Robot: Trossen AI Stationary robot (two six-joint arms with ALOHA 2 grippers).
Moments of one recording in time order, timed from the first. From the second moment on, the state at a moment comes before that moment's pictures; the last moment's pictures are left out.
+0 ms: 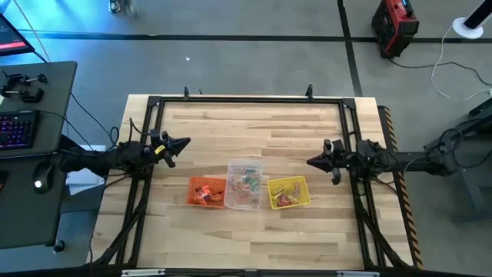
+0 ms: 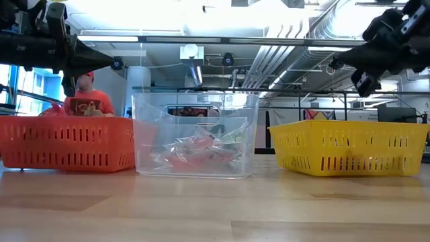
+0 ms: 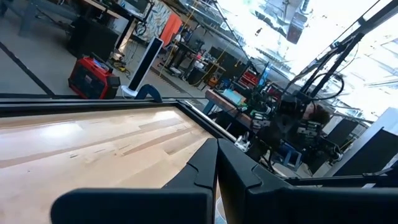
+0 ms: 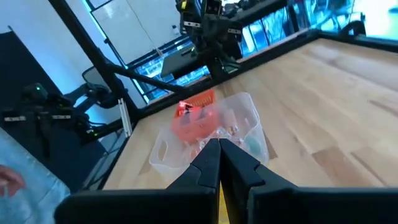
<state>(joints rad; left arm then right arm) -0.05 0.01 0.01 0.07 -0.50 -0.52 -0.02 0.20 0.11 0.01 -0.06 0.43</state>
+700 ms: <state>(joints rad) -0.05 0.01 0.01 0.07 -0.50 -0.52 -0.02 0.12 0.01 0.01 0.02 0.37</state>
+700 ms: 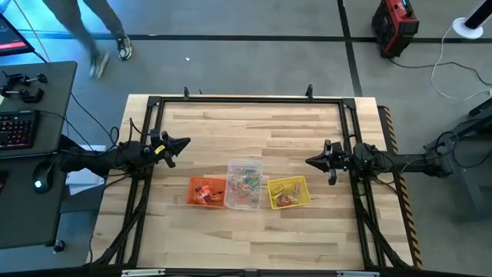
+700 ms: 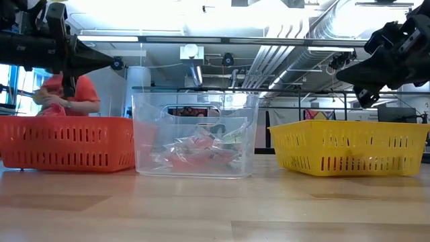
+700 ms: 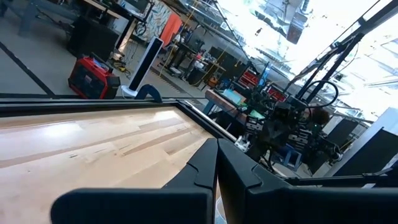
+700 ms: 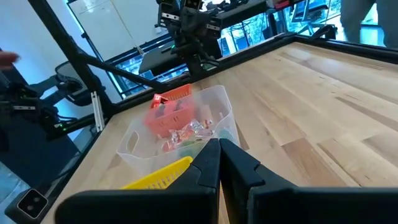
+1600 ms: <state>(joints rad) -0.05 0.00 0.01 0.07 -0.50 -0.52 0.01 0.01 0.01 0.02 0.00 0.37</state>
